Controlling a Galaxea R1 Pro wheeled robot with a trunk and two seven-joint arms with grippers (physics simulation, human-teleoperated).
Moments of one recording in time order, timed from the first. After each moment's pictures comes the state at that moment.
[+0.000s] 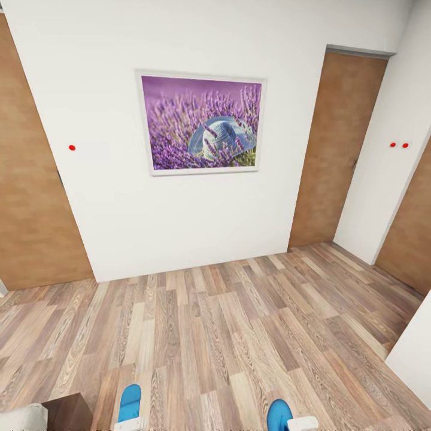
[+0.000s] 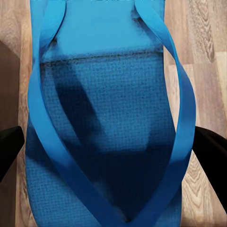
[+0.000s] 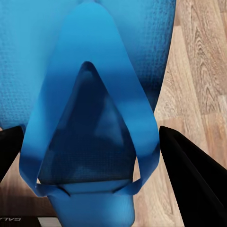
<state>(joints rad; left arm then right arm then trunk) -0.35 0.02 -0.20 -0.17 0.37 -0.17 0.09 -0.36 0.04 0.16 -0.17 -0.01 -0.07 -0.16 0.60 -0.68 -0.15</state>
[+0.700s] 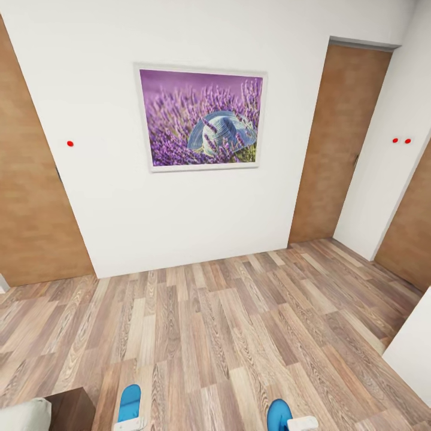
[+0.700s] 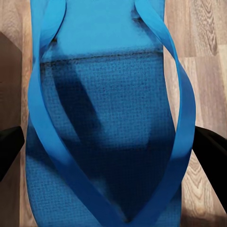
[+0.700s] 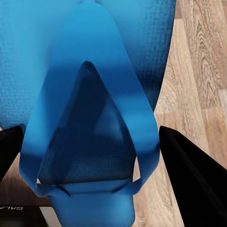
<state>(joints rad) -0.35 0.02 -0.20 -0.17 0.37 -0.17 0.09 -0.36 0.04 0.17 -0.17 -0.01 -0.07 -0.16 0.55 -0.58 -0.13</state>
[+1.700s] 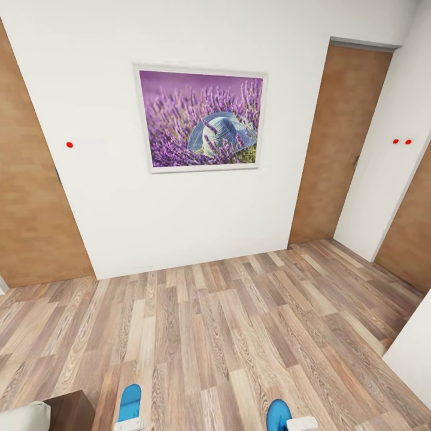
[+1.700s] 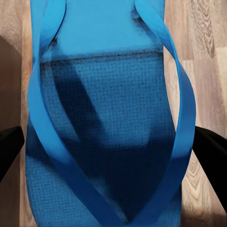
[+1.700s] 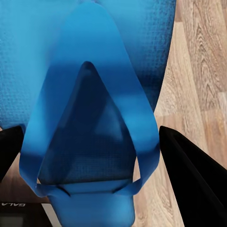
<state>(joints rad) -0.35 0.02 -0.20 -0.17 0.37 -0.17 0.09 -0.36 0.04 0.17 -0.17 -0.01 -0.07 -0.16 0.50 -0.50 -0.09</state>
